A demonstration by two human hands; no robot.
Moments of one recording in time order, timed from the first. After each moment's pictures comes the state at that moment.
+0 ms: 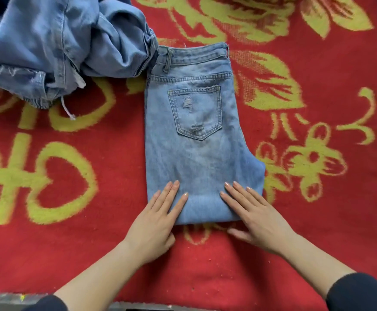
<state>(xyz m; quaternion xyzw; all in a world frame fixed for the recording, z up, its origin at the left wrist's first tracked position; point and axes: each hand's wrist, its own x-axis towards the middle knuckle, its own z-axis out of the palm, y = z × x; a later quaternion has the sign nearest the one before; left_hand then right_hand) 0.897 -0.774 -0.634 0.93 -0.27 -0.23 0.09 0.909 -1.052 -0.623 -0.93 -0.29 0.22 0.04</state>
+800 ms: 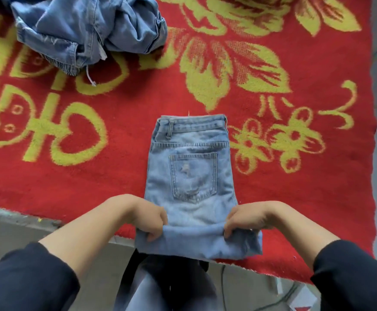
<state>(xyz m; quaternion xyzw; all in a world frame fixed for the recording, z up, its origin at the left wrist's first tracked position) 0.854 -0.803 -0.555 0.68 -0.12 -0.71 0.13 0.863 -1.043 -0.554 -0.69 0.00 0.71 0.16</state>
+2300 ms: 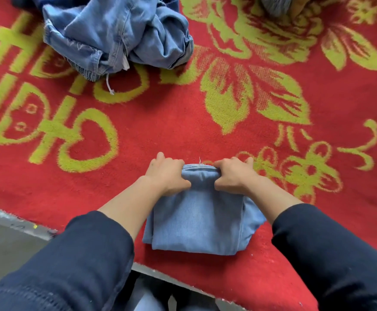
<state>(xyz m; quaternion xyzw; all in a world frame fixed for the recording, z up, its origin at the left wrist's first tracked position) 0.940 -0.804 -0.598 0.93 0.00 -0.34 0.14 0.984 -0.983 -0.580 -0.90 -0.17 0.40 -0.01</state>
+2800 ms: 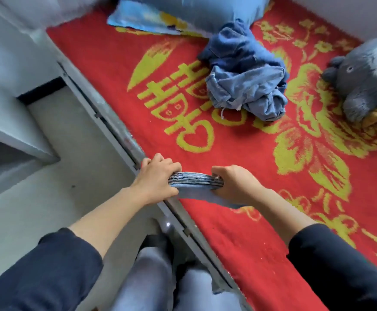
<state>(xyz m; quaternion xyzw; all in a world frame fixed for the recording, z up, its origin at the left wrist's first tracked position) 0.693 -0.705 -0.393 0.96 0.18 -0.10 0.18 0.854 -0.874 -0.398 -0.81 -0.53 0.22 0.07</state>
